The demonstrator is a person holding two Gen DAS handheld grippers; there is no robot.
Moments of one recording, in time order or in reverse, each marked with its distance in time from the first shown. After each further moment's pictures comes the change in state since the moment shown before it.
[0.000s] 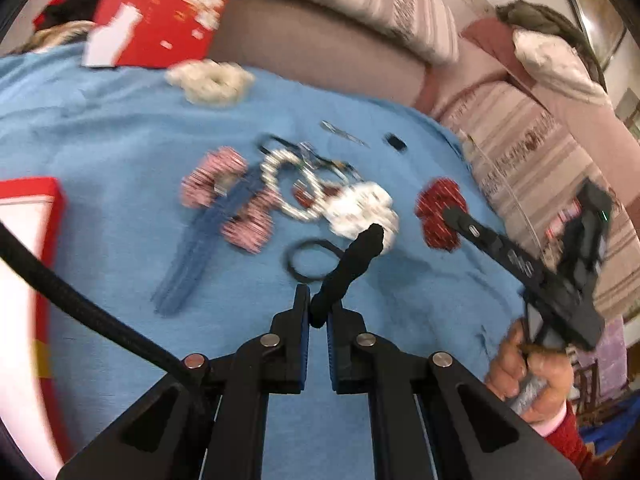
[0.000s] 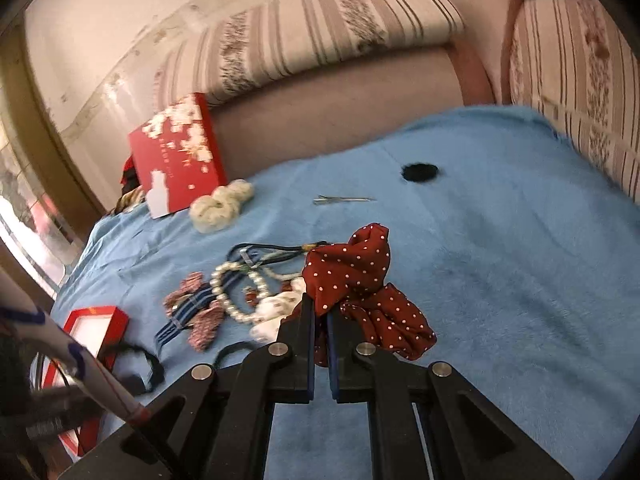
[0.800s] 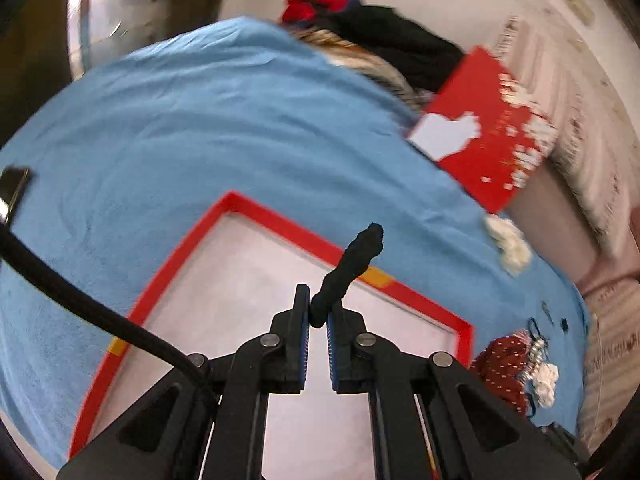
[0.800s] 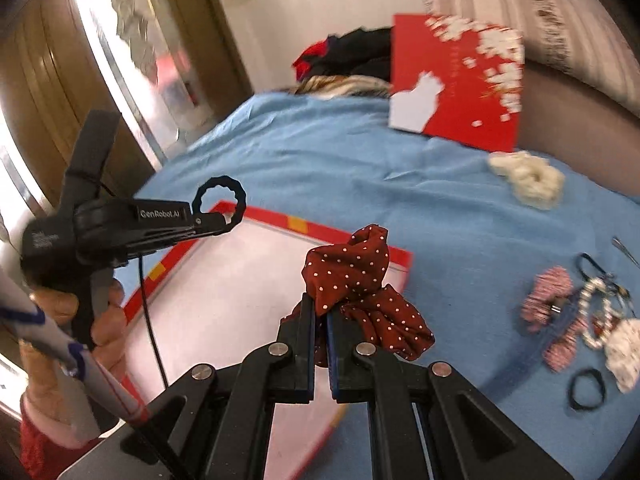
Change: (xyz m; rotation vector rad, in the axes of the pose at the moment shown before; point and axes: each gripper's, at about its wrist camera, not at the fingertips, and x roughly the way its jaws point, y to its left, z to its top) left arm -0.140 0.291 0.030 -0.497 -0.183 0.418; right arm 0.083 0.328 -0.069 -0.439 0.262 0.316
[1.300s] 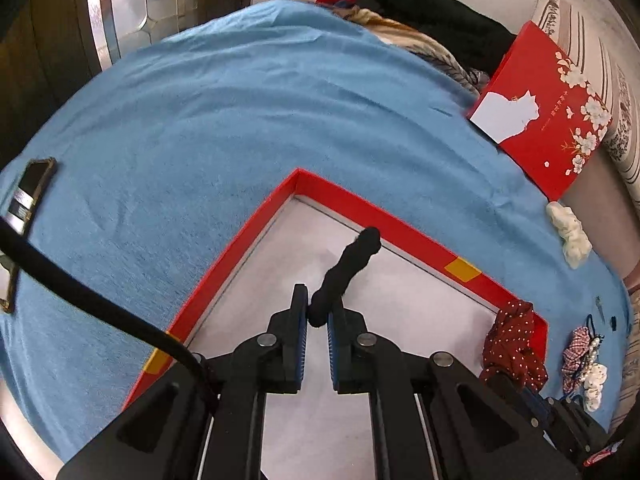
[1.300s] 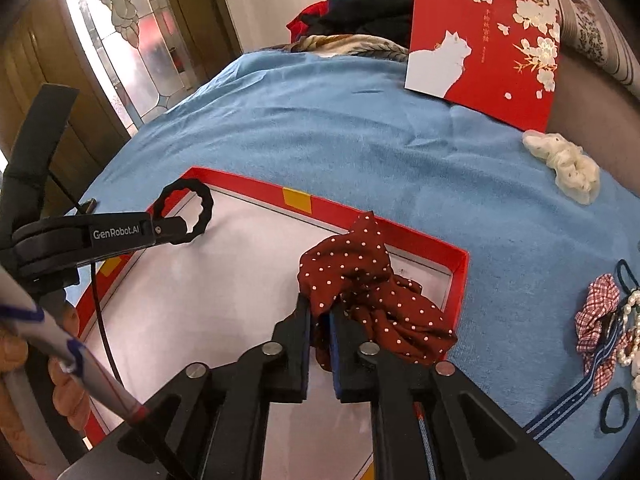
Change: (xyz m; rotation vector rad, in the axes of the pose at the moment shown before) left arm 0.024 0.023 -0.002 0.029 0.023 0.173; right arm 0.069 0.011 0.007 -0.018 0.092 -0.057
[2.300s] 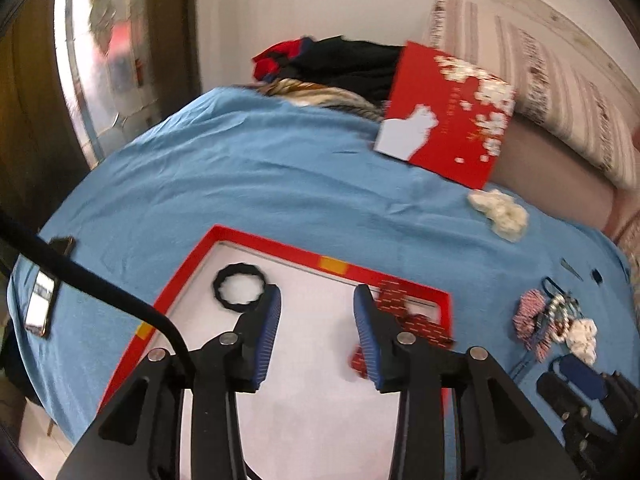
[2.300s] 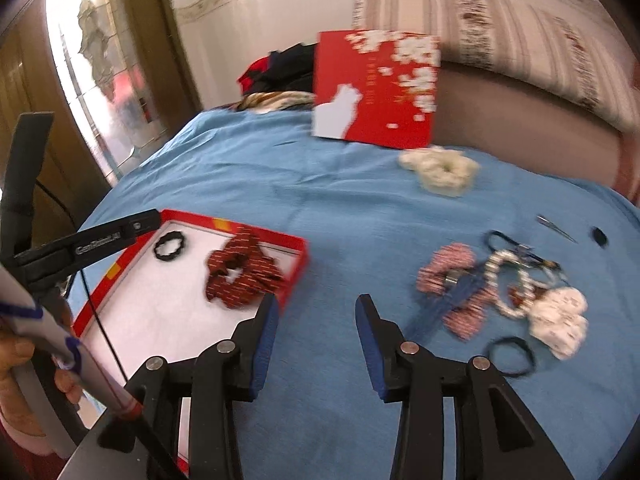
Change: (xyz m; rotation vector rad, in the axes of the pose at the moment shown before) left arm -0.098 -0.097 -0.050 0.228 -0.230 -0.026; right arm -0.137 -0.079 -0.048 0.106 -0.150 -0.120
